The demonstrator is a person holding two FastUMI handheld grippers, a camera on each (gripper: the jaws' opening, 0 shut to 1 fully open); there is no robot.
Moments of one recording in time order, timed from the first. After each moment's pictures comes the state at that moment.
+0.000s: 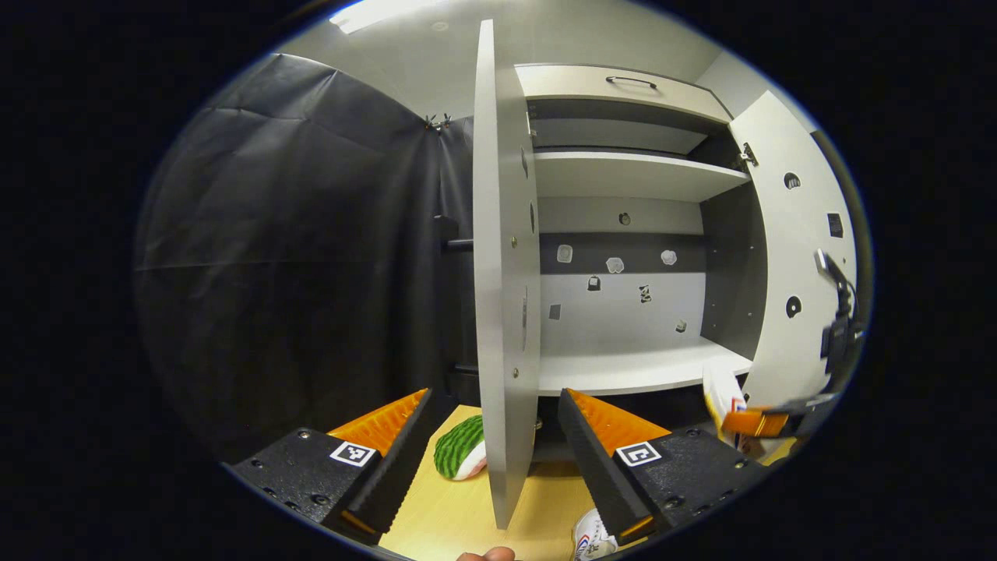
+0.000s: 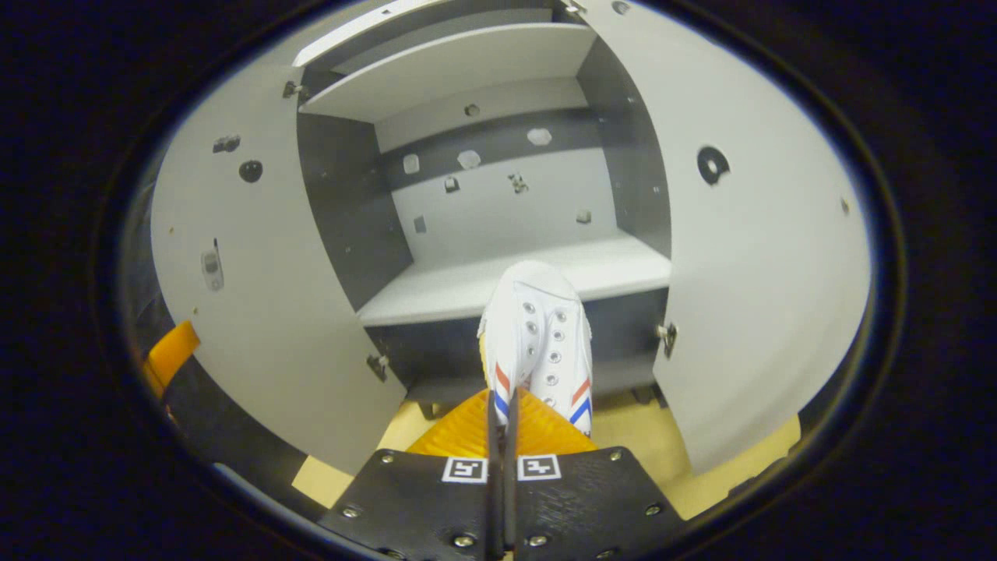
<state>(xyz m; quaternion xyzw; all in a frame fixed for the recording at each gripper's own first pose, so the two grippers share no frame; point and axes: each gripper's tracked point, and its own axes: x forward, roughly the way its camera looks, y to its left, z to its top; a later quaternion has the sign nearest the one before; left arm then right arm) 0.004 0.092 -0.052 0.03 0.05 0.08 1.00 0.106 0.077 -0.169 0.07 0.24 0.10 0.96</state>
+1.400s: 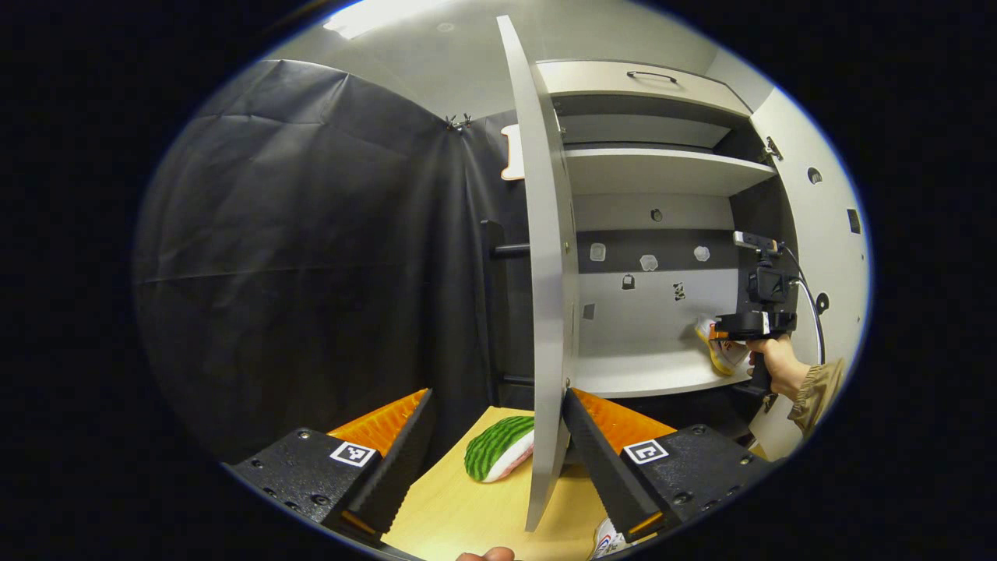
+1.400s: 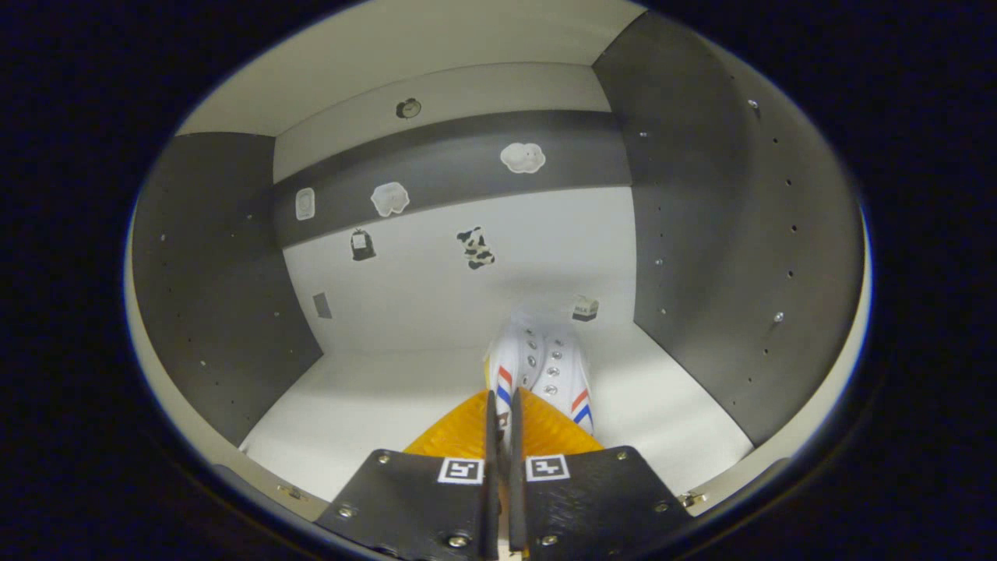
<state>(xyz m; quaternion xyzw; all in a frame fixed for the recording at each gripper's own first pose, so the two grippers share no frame) 0.007 0.121 -0.047 0.04 0.06 0.13 0.99 0.366 0.075 -0.180 0.06 0.21 0.03 0.98</state>
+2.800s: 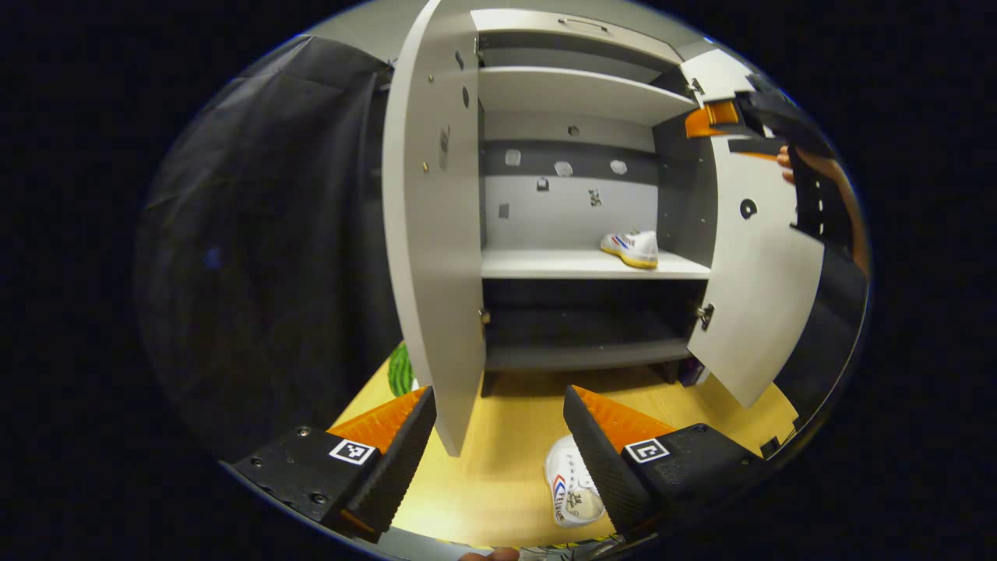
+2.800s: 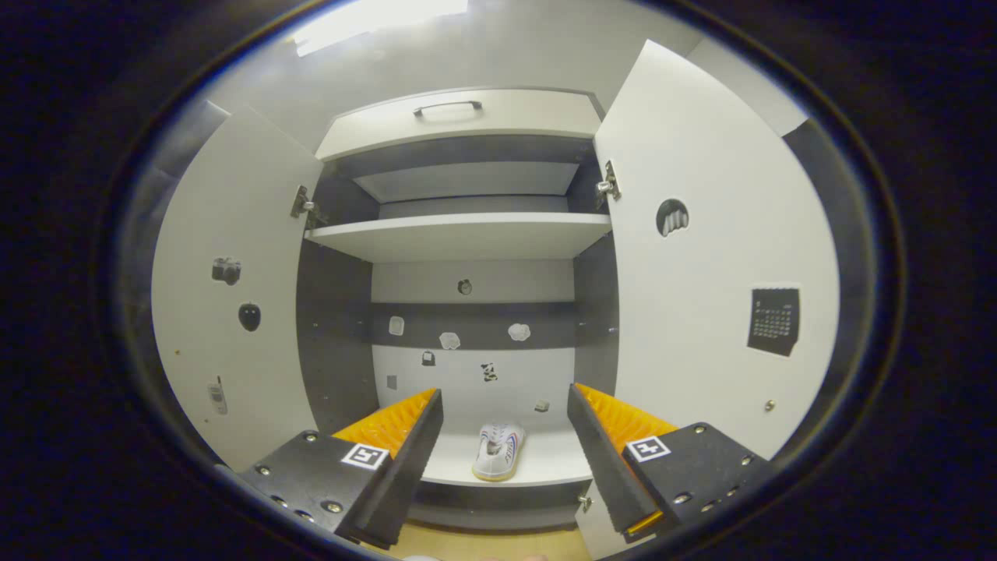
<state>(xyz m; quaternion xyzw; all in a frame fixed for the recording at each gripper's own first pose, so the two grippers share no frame) -0.053 0.021 -0.227 0.01 0.22 -0.02 0.98 0.126 0.026 0.039 0.01 -0.02 0.05 1.00</state>
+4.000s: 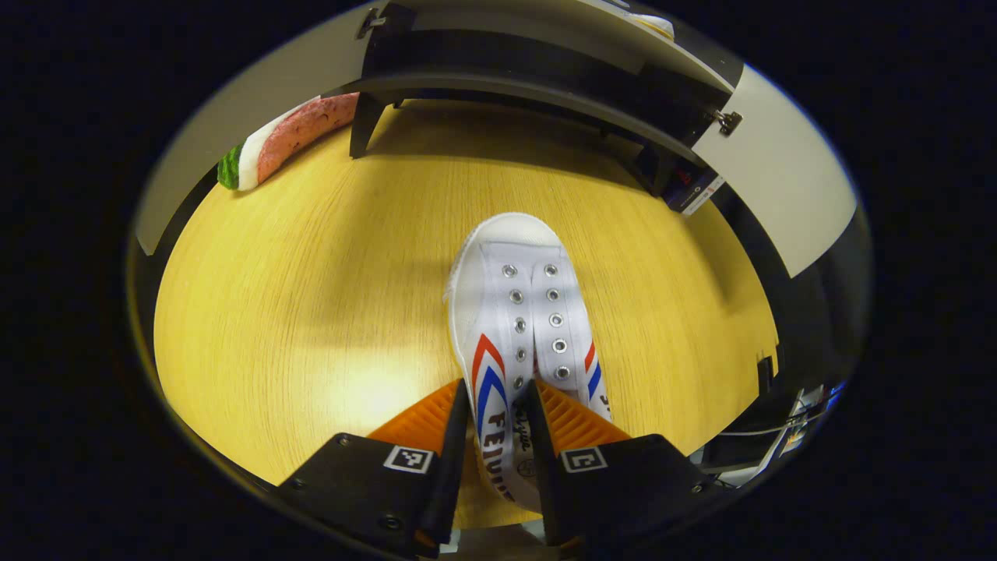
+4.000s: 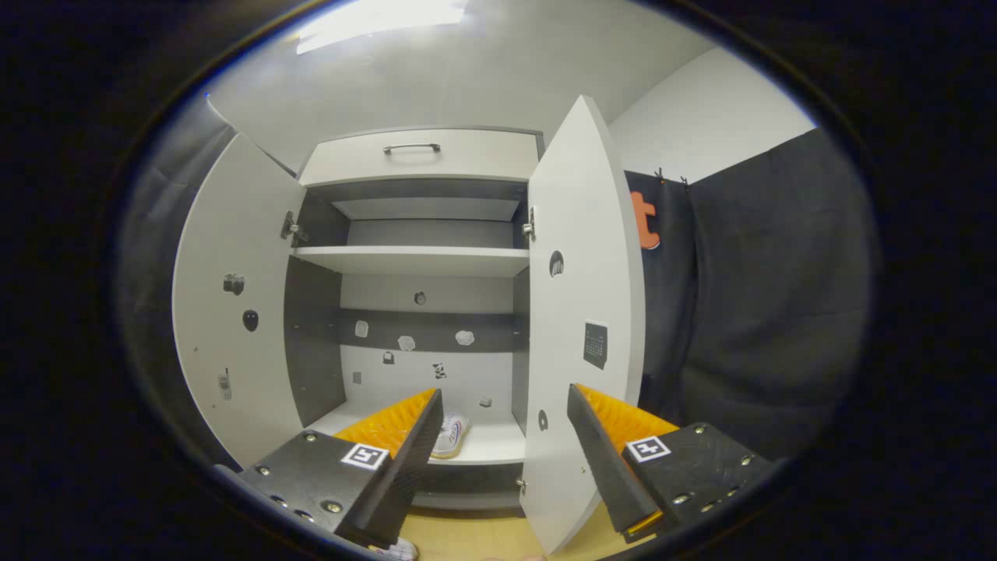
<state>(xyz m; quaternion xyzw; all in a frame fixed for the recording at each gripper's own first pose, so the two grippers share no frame) -0.082 -0.057 -0.506 -0.09 0.55 -0.11 0.83 0.040 -0.049 0.061 0.00 -0.03 -0.03 1.00</state>
